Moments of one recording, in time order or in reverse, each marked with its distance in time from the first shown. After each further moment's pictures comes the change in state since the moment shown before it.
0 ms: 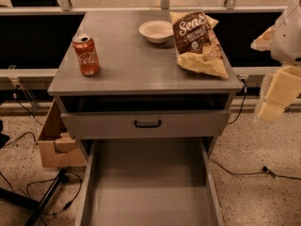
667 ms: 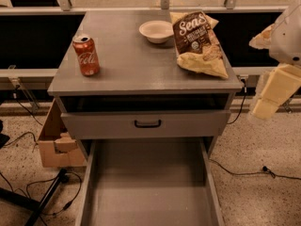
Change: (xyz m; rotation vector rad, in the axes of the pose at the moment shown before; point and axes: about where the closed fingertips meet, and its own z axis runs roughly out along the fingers) arm -0.006 -0.005 0.003 0.020 -0.057 0.021
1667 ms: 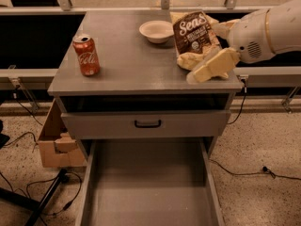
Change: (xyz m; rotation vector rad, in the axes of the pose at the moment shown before) arm -0.091 -0.078 0.055 0.065 -0.624 0.192
